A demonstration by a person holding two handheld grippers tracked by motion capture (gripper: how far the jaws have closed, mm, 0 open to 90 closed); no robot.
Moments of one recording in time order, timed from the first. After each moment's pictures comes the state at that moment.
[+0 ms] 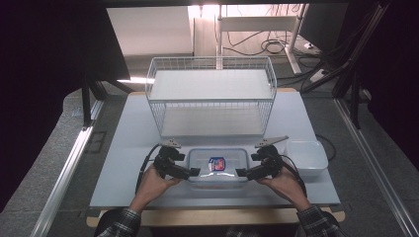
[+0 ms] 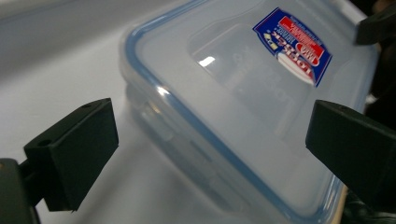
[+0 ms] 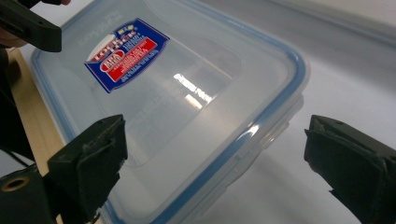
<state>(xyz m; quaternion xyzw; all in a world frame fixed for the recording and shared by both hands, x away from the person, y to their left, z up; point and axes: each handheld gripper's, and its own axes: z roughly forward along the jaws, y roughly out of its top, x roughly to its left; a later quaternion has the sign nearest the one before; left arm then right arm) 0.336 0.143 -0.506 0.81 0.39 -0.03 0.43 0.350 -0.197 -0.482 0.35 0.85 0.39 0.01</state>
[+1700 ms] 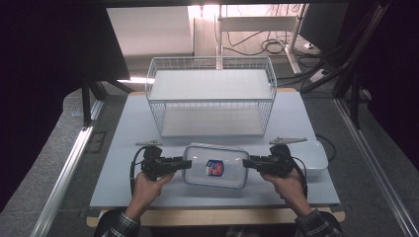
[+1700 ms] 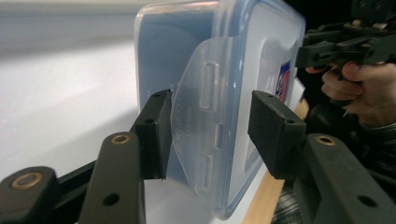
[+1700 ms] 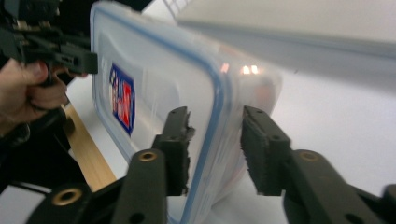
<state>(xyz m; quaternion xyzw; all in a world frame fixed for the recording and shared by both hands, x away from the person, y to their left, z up) 0.315 0.176 -0.498 0.73 0.45 -0.08 0.52 0.335 -0.216 -0.464 0.41 0.78 0.47 -0.02</state>
